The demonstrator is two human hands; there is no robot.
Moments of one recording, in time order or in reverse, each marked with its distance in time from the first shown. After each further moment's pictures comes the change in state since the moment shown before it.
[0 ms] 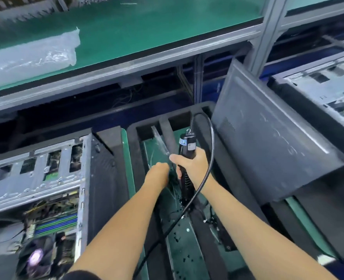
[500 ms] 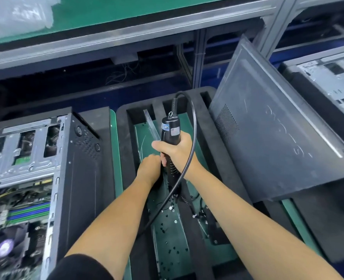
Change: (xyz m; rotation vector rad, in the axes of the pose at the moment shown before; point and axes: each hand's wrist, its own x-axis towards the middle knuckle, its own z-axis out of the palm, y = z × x) left_hand 0.011 0.004 0.031 -0.265 0.144 -0.049; right_hand 0.024 0.003 0.009 -0.098 -0.095 0.055
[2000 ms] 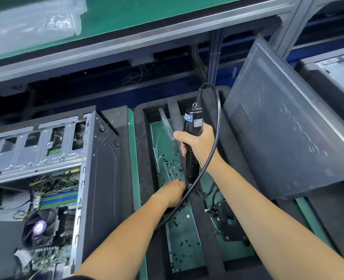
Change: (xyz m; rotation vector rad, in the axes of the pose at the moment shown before) left_hand -0.065 0.019 0.025 0.010 -0.405 0.176; right_hand -0.005 -0.023 -0.013 0.062 0.005 -0.035
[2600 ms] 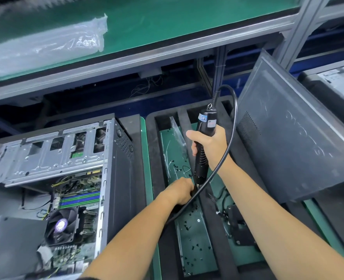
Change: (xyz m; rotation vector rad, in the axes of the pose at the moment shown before) left_hand -0.024 0.006 -0.032 -0.049 0.024 -0.053; right_hand -0.010 -0.017 0.011 0.053 0.053 -0.052
